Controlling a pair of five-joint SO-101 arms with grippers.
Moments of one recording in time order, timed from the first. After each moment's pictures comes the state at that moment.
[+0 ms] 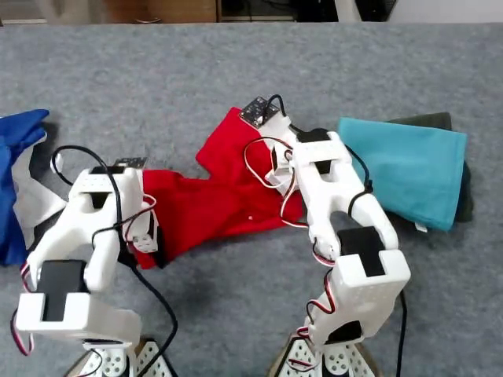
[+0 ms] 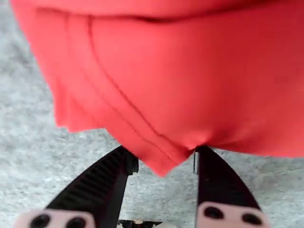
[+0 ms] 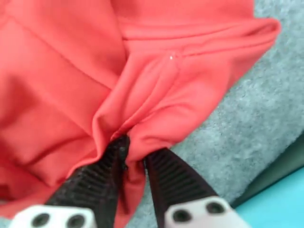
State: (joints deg) left arm -5.2 4.7 40.3 70.0 -7.1; right arm -11.6 16.0 20.1 50.8 28.0
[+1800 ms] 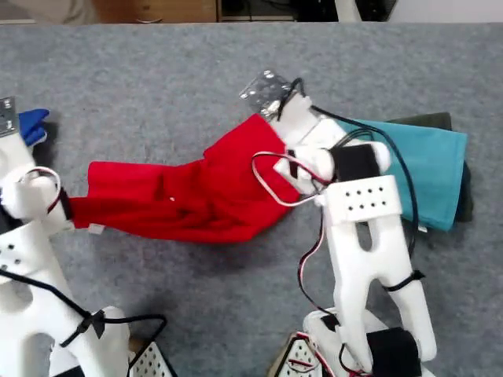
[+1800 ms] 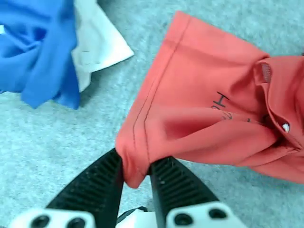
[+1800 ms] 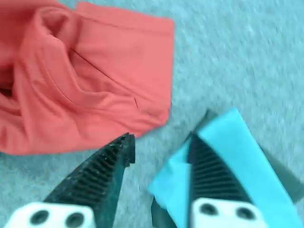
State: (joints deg) left arm -29.2 -41.2 14.9 100.1 -13.5; right arm -15.6 -24.7 20.4 70.8 29.8
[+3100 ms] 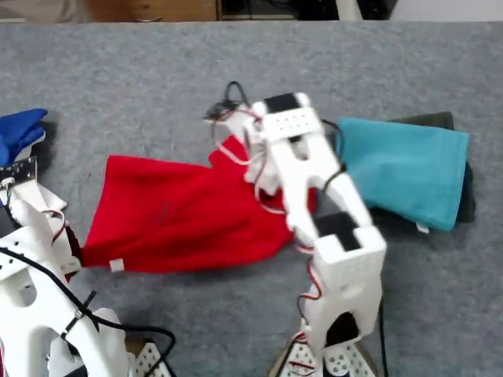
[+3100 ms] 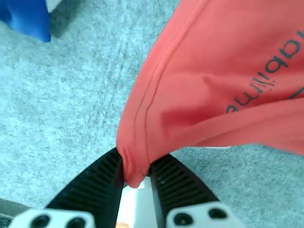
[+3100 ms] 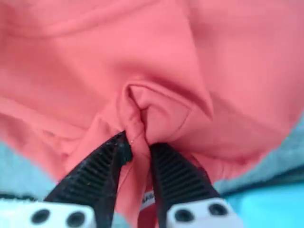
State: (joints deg) left arm -36.4 -41.9 43.9 91.6 -20.2; right arm -16.9 25.5 -8.8 90.5 32.3
